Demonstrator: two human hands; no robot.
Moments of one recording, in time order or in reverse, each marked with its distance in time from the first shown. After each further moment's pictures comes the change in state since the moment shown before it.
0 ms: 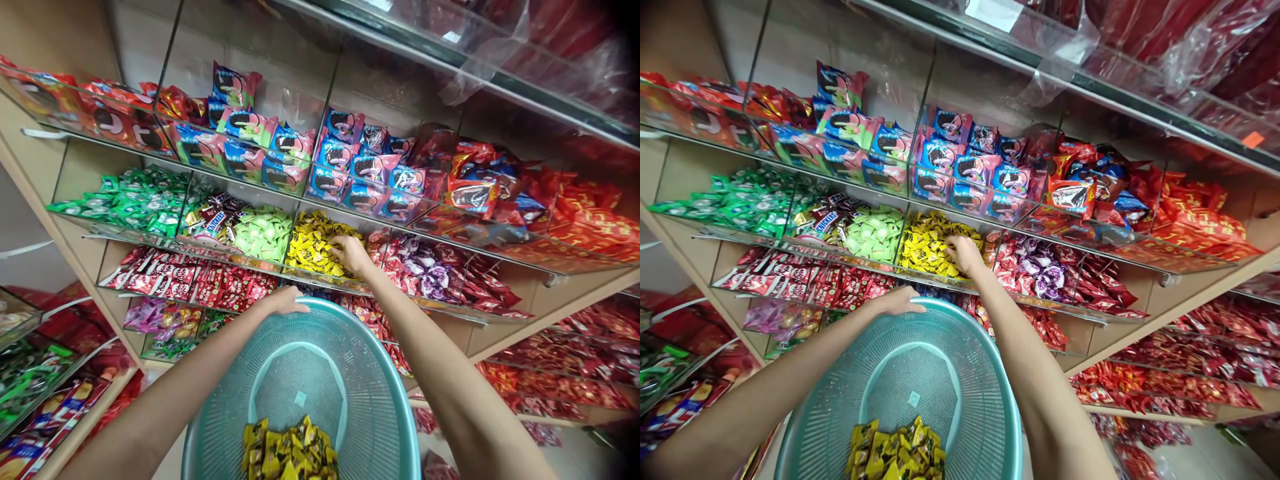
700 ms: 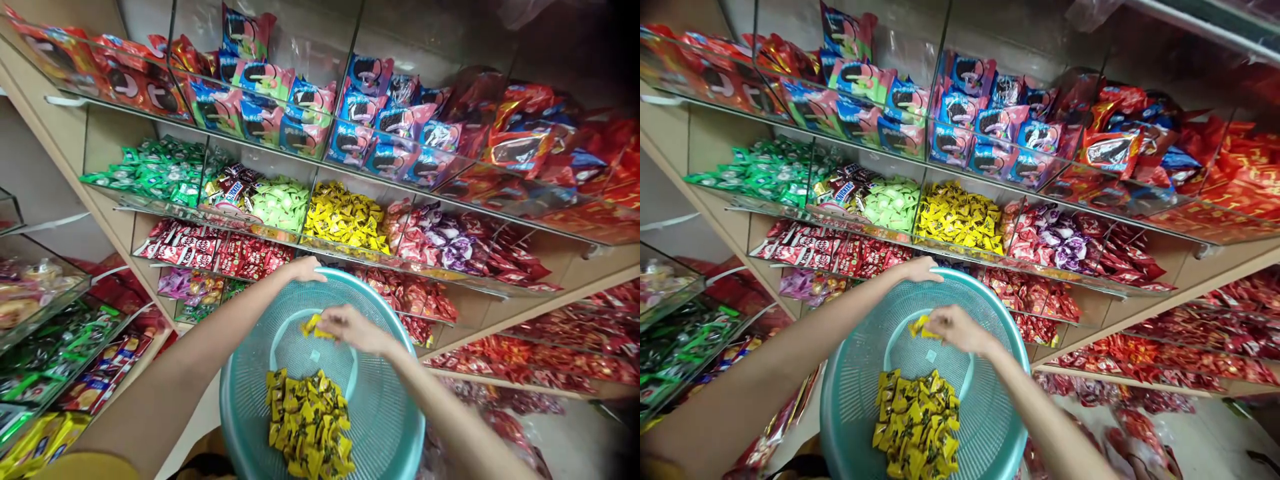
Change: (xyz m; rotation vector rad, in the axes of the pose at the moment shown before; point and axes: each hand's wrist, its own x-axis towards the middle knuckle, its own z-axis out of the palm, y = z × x) left_hand 0.010 0.001 0.004 0.043 -0.014 0.031; right_hand -0.170 -0.107 0.033 0.995 -0.609 0.226
